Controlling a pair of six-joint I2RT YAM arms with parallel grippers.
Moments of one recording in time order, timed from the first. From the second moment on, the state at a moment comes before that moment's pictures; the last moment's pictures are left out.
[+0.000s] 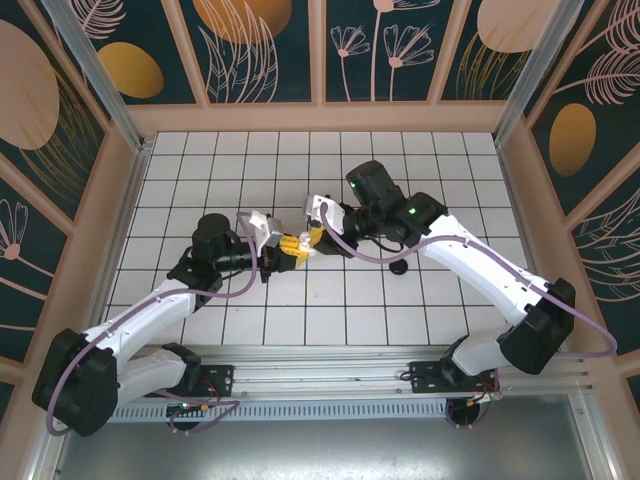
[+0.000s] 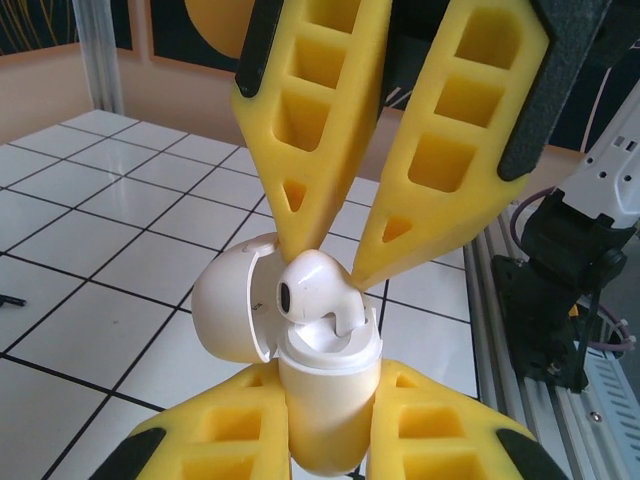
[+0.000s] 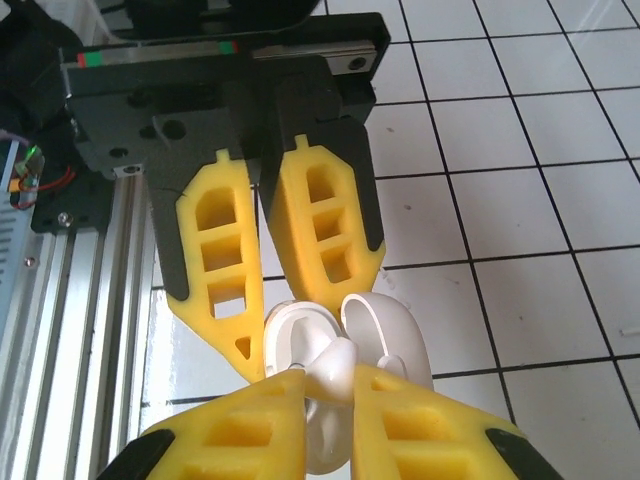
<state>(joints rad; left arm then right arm) -0.51 1.11 0.57 0.32 0.88 0.00 0.77 1.41 1.36 -0.74 -0.54 -0.56</state>
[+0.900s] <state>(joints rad) -0.50 1.11 0.57 0.29 0.83 0.03 0.83 1.50 1.48 -0.83 -0.50 -0.74</state>
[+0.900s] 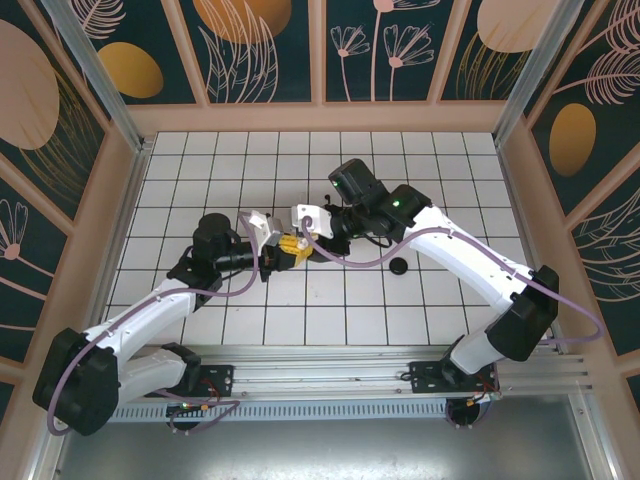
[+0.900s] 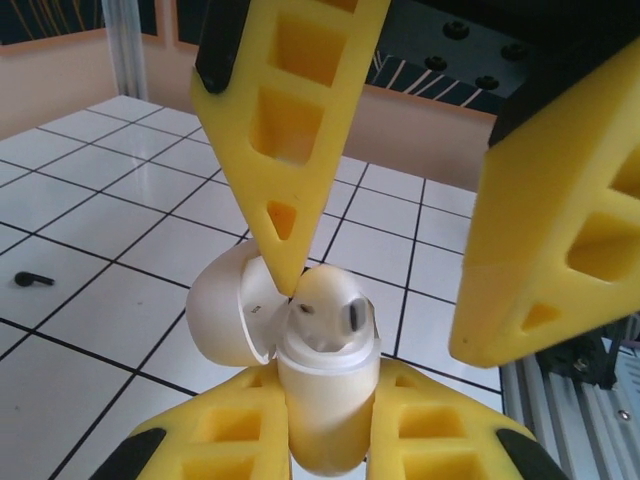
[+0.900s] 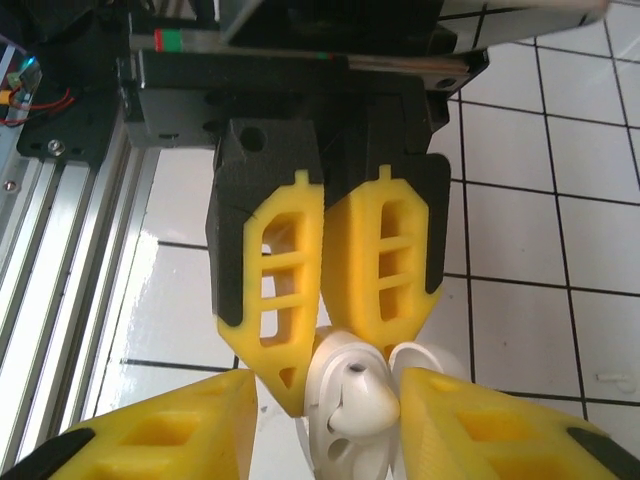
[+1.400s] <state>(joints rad) -0.52 1.07 0.56 0.40 0.76 -0.01 0.78 1.31 1.36 -0.48 -0.55 -0.54</state>
